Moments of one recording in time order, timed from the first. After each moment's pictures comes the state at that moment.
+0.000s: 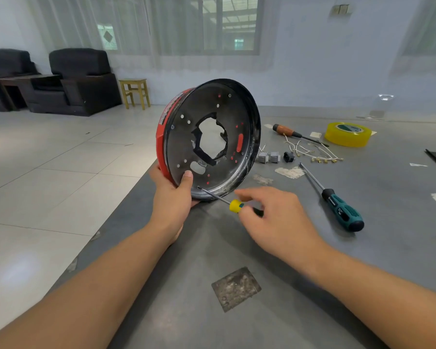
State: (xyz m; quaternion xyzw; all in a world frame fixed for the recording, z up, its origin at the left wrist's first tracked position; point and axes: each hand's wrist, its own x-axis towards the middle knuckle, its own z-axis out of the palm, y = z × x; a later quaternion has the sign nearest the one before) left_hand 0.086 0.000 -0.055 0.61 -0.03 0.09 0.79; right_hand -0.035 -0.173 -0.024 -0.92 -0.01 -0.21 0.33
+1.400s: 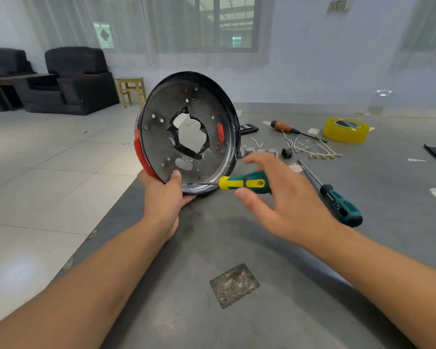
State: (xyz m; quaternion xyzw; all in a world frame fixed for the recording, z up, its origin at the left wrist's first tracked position) left_hand 0.089 0.004 -0.052 0.57 0.04 0.09 0.82; right_hand -0.029 -0.198 -0.008 -0.90 -0.18 -0.32 0.23
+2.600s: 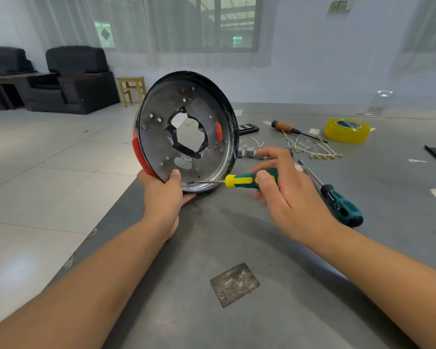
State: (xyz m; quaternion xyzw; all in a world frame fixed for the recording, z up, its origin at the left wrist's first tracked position) left_hand 0.092 0.005 -0.053 0.57 0.05 0.09 0.82; right_hand -0.027 -0.202 -0.011 -0.89 -0.12 -0.29 0.35
